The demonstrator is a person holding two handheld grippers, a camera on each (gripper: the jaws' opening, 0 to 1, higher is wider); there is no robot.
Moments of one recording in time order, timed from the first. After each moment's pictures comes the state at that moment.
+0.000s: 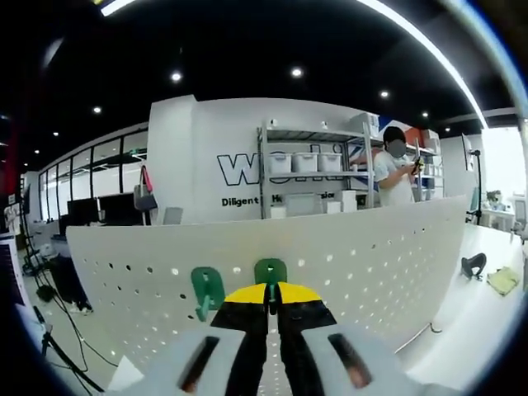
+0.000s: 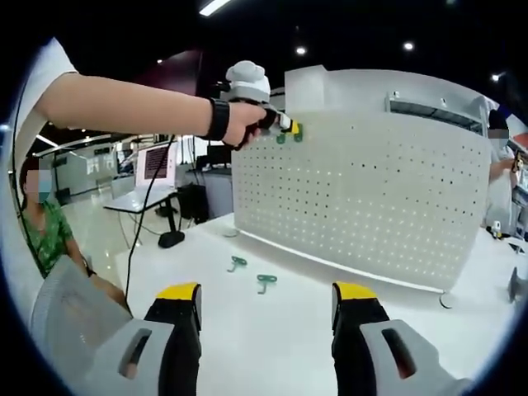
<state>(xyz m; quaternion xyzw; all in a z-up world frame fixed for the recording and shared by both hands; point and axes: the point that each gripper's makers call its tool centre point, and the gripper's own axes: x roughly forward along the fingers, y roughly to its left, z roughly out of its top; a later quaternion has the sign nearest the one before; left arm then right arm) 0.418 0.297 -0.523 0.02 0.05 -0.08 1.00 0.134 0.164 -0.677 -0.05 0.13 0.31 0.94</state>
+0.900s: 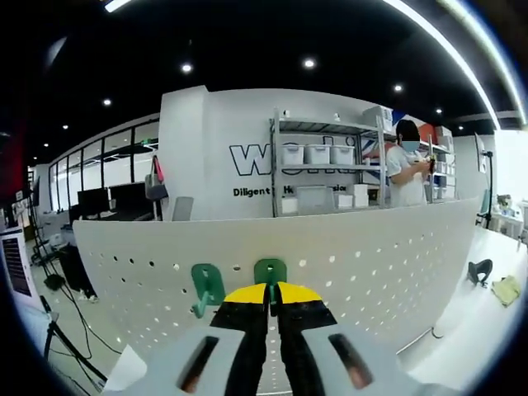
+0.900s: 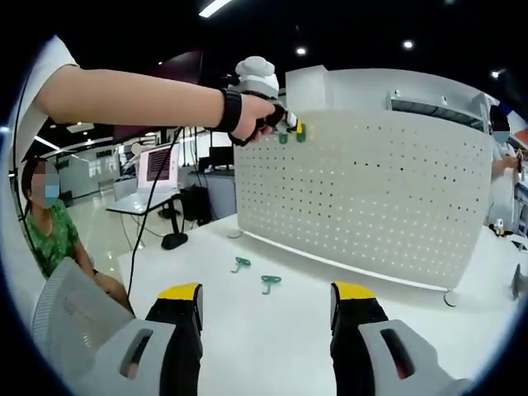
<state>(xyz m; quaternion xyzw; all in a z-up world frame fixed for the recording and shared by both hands) 0.420 0.299 -0.524 0.01 0.07 -0.04 1.00 0.133 0.169 -0.677 -0.04 0.13 0.32 0.94</state>
